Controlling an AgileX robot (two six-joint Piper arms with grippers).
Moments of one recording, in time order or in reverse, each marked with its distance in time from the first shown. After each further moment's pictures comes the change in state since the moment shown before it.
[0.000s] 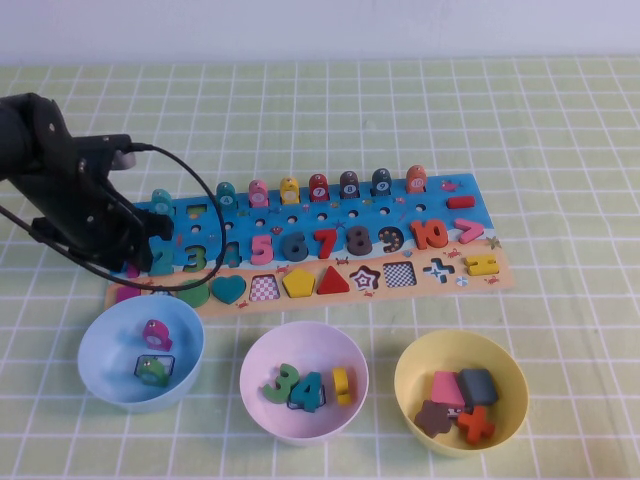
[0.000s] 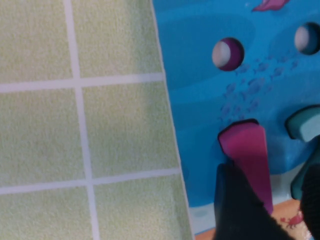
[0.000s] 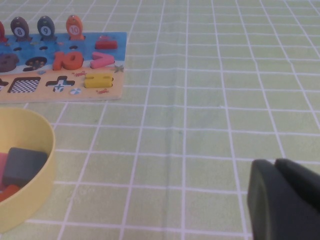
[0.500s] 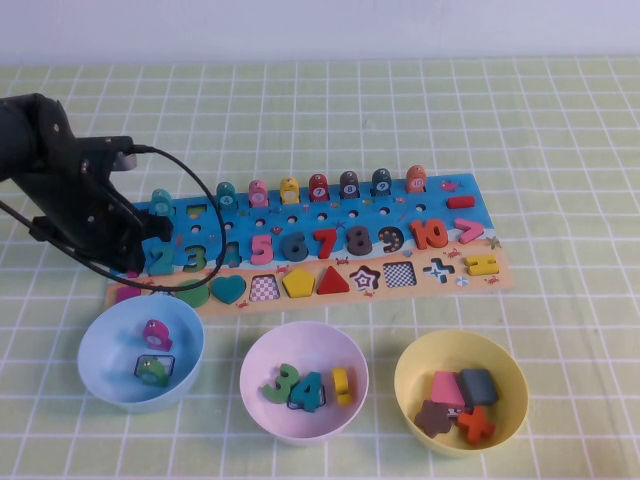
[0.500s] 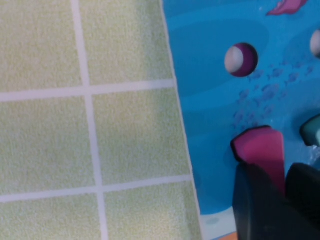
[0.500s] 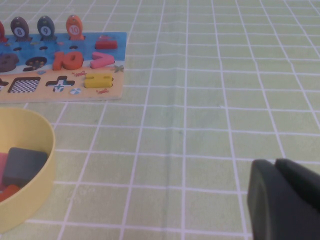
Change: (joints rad) right arm 0.000 0.000 0.000 0.000 0.000 0.000; left arm 0.000 0.024 -0.021 0.025 0.008 0.000
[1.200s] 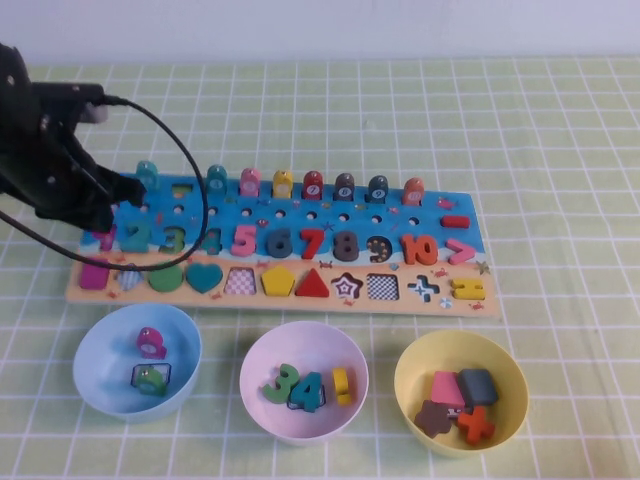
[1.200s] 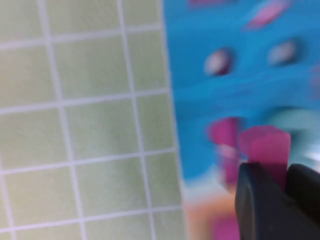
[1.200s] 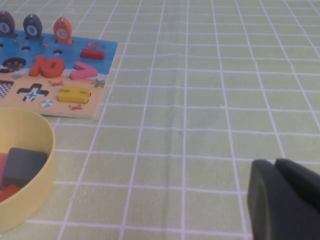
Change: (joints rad) right arm 0.000 0.000 0.000 0.000 0.000 0.000; left arm 0.000 -0.169 -0.007 0.081 0.071 -0.006
